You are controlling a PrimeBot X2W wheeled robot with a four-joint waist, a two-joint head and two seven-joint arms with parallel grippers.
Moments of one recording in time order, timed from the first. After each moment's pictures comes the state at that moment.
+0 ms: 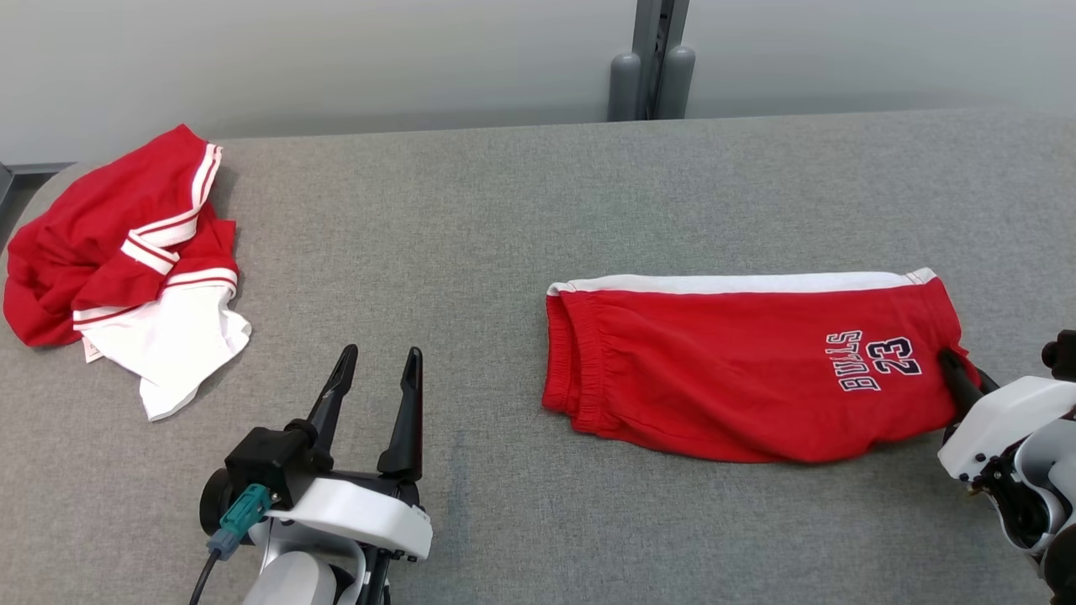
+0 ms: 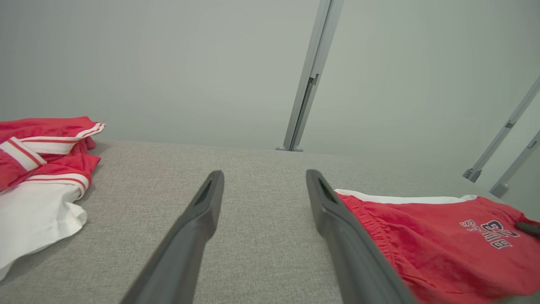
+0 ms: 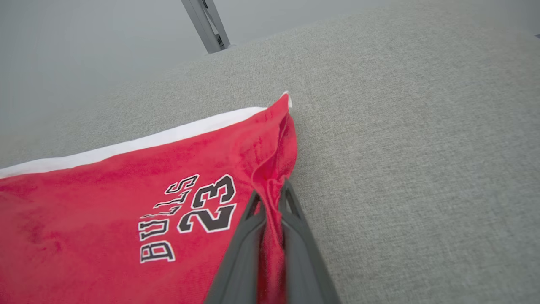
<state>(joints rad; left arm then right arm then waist) -0.17 0.08 -0.30 0.24 -0.41 0.06 -0.26 -0.66 -0.49 0.93 0.95 1.28 0.13 -0.24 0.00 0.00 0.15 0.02</state>
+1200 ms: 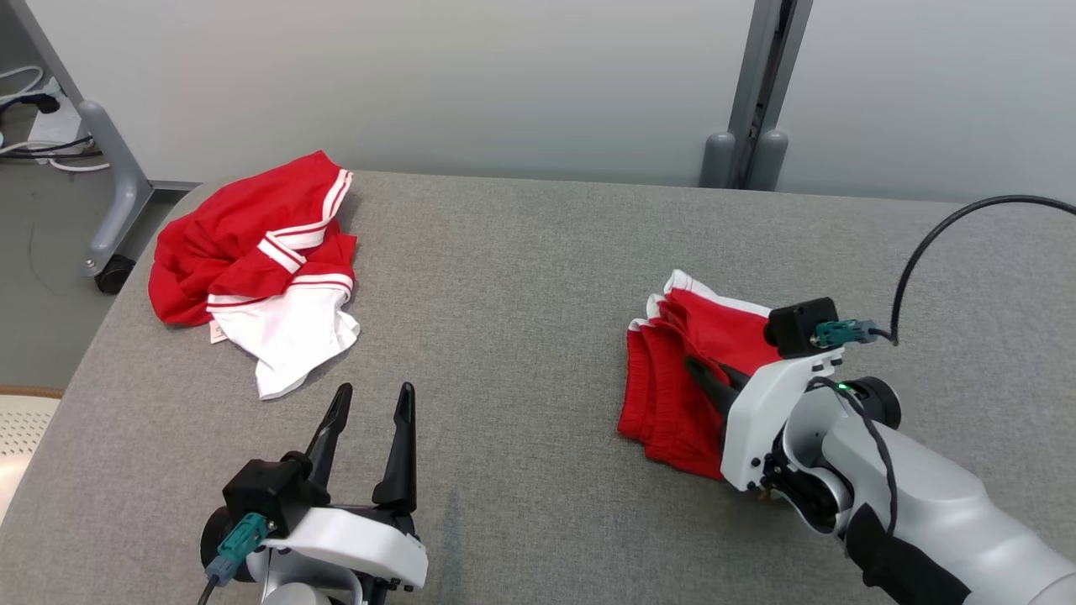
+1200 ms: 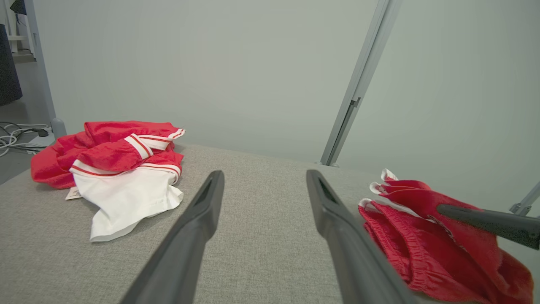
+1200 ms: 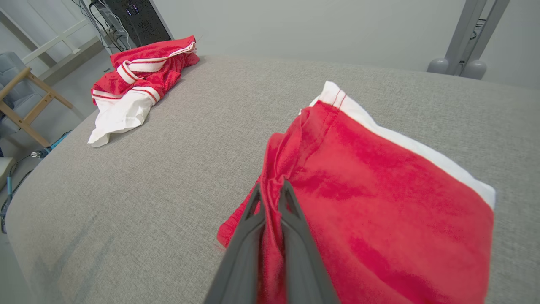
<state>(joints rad) -0.11 0.06 -0.26 0.27 -0.40 0.04 -0.26 -0.79 -0.24 1.12 0.86 1.13 0.13 -0.08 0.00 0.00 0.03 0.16</state>
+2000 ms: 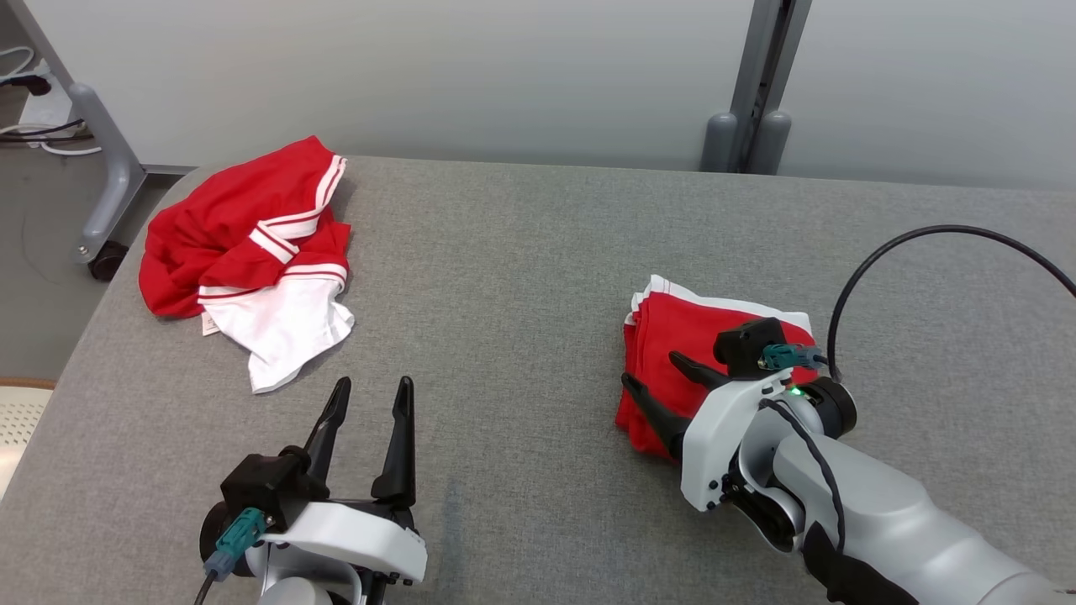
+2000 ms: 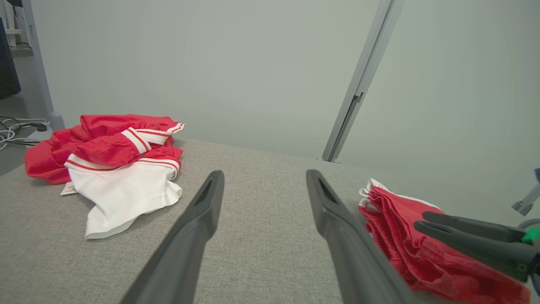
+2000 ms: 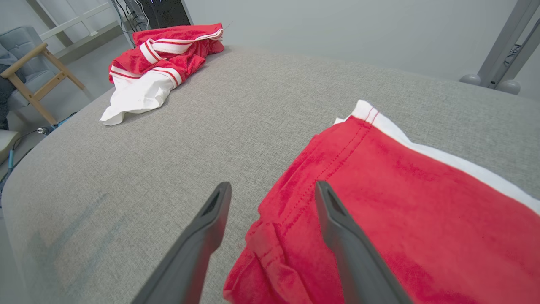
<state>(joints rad) -0.12 0.05 -0.25 0.28 -0.40 0.04 -0.26 -0.81 -0.14 1.22 0.95 1.07 0.13 -0.19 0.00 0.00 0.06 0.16</state>
